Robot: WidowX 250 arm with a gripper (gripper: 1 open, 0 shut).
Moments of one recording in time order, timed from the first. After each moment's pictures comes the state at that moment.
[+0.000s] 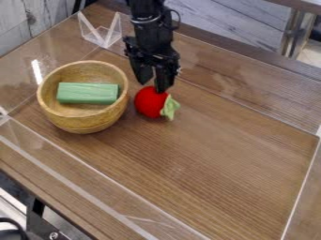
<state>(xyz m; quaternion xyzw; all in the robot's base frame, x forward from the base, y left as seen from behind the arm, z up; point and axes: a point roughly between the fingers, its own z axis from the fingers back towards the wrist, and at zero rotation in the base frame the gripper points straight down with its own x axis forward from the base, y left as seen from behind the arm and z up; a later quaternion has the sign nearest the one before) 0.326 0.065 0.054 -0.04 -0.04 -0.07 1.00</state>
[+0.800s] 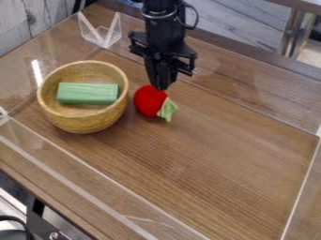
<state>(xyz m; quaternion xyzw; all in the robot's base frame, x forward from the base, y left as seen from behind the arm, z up) 0.304 0.033 0.081 -0.02 -0.05 -0.03 1.00</state>
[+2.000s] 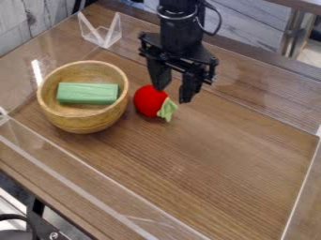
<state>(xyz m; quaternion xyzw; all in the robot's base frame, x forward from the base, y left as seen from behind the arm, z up) 0.280 0.002 0.101 0.00 -0.05 -0.01 1.00</state>
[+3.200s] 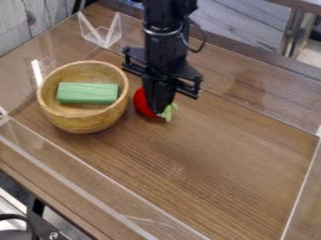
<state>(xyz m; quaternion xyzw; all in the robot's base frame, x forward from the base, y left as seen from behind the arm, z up) 0.255 -0.001 0.093 0.00 -0.02 -0.02 1.00</state>
